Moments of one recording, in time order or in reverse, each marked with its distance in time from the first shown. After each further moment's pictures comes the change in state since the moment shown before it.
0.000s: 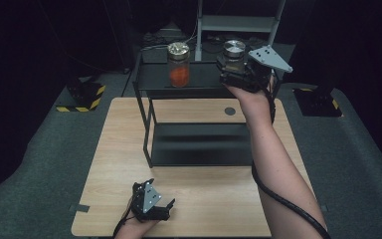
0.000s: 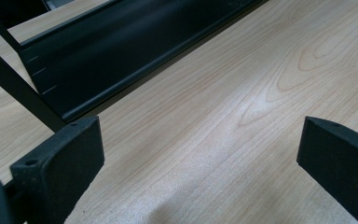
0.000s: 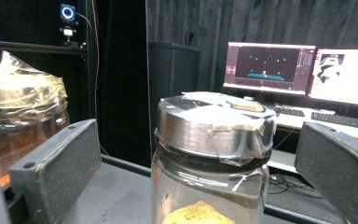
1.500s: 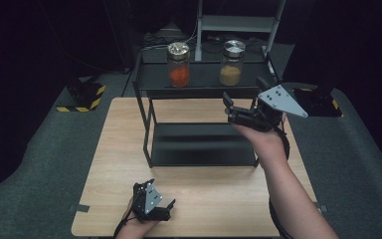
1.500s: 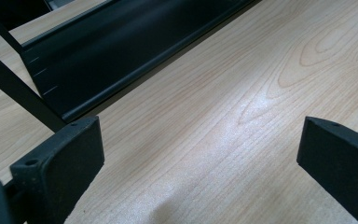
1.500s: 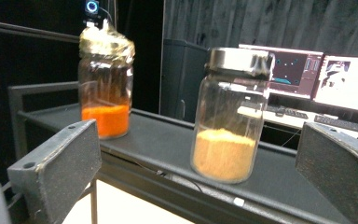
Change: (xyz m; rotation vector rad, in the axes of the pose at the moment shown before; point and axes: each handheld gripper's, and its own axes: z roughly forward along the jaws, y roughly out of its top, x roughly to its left) left arm -0.004 0.002 0.001 0.013 0.011 0.024; right arm 0.017 -0.030 -0.088 -0.003 0.046 -0.061
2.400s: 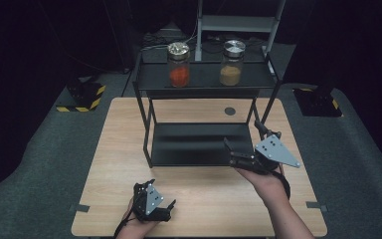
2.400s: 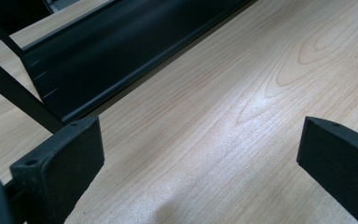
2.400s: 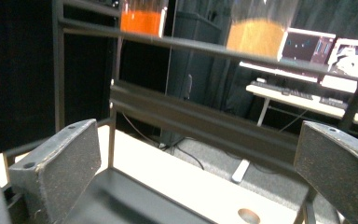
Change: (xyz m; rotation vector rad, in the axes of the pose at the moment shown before) left arm -0.003 0.000 0.000 -0.001 0.005 0.024; right arm 0.020 -0.075 -0.060 0.074 0.026 -0.053
